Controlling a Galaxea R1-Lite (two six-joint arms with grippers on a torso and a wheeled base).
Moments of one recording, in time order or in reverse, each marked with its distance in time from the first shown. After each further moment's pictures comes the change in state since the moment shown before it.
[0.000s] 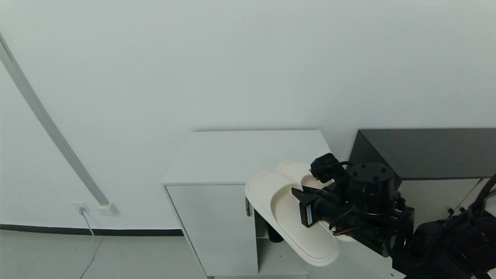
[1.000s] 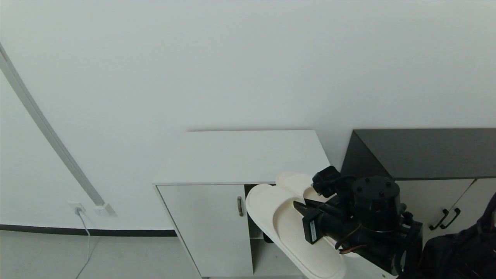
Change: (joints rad) left arm 0.000 0.000 0.001 0.000 0.003 0.001; right arm 0.042 -0.019 0.095 -0.035 -0.011 0.003
